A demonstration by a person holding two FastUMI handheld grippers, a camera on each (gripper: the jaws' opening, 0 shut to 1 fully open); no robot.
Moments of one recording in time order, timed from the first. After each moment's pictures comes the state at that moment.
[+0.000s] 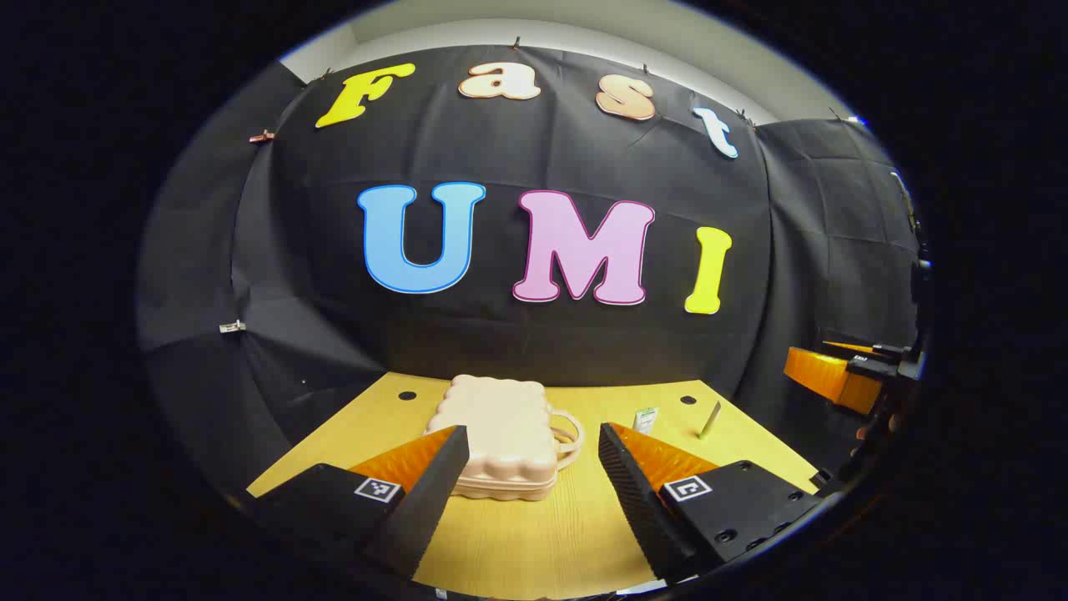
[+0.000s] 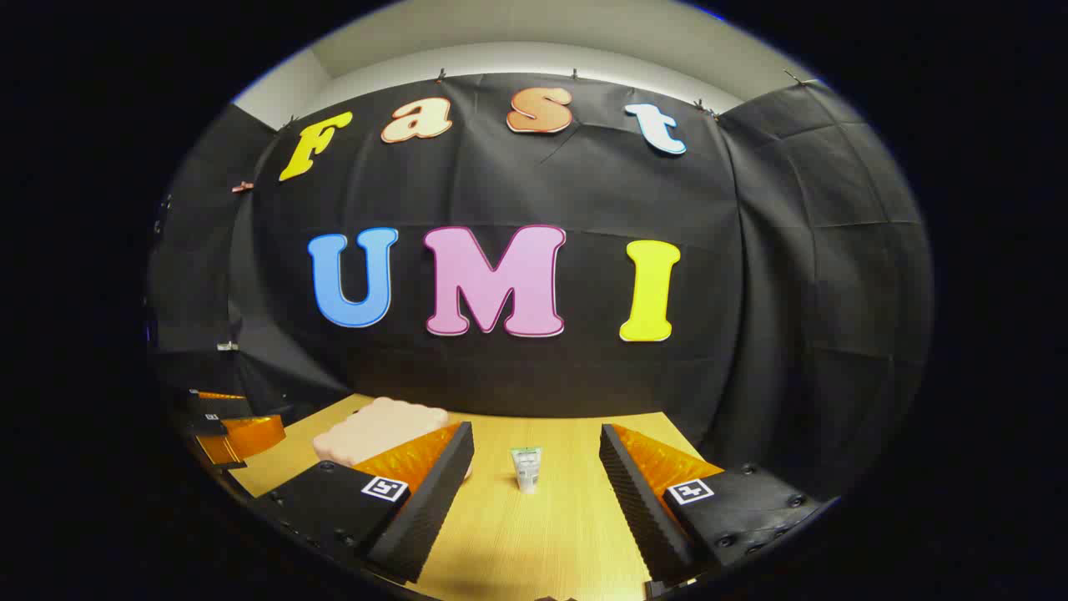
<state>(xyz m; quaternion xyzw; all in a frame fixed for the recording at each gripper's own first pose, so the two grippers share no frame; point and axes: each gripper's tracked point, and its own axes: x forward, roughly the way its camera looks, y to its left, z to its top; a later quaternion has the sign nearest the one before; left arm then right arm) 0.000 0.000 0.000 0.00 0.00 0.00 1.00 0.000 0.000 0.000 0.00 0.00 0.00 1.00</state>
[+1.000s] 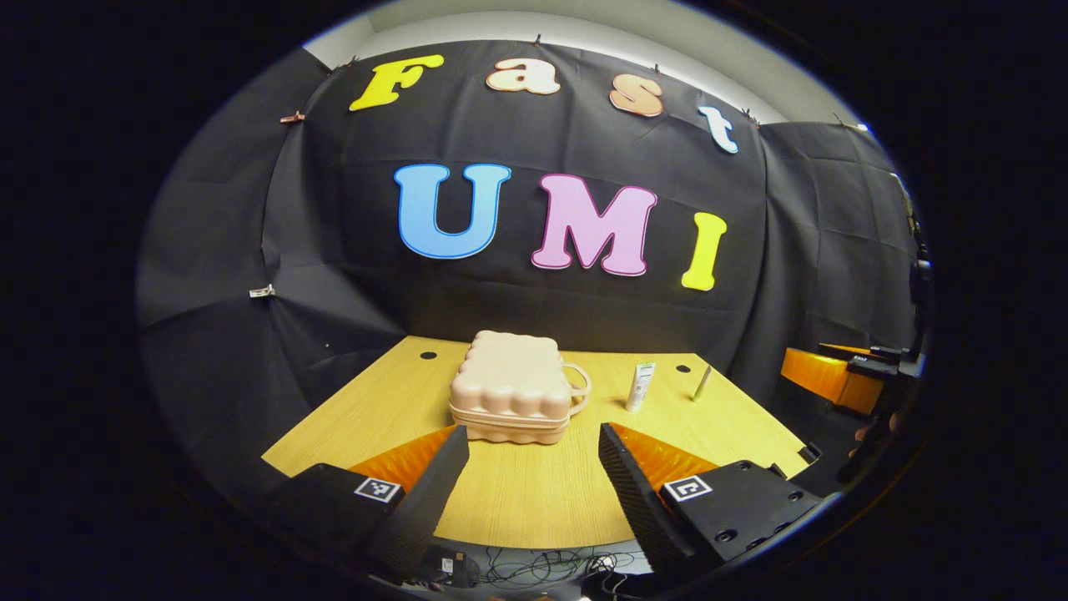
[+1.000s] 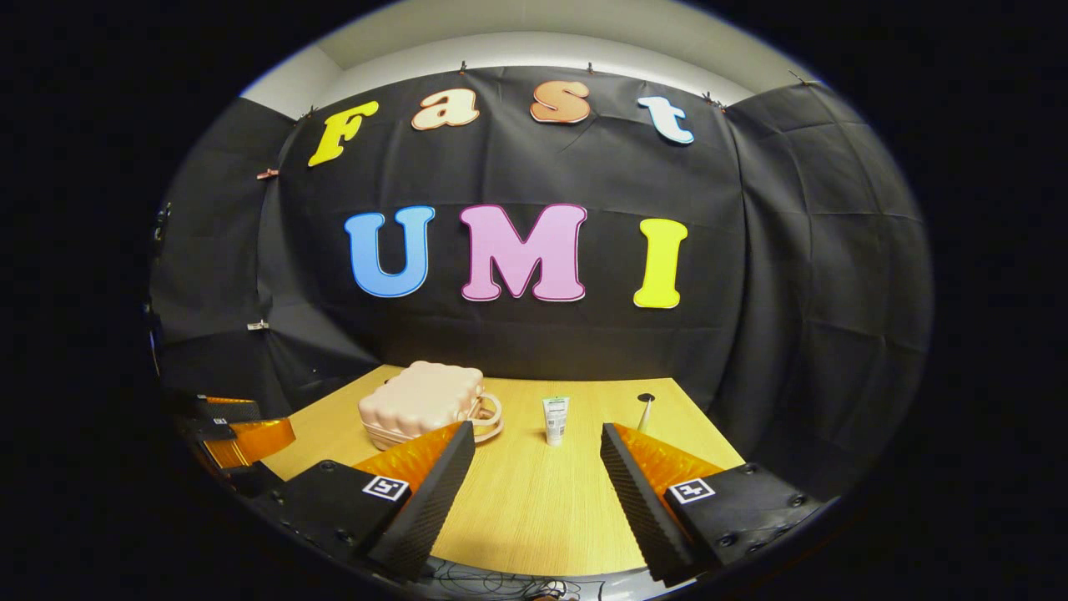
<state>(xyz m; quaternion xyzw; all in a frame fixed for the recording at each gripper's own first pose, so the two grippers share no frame) -0.090 0.030 -0.052 -0.02 0.04 0.00 1.00 -0.086 0.037 -0.034 -0.01 0.04 0.01 1.00</state>
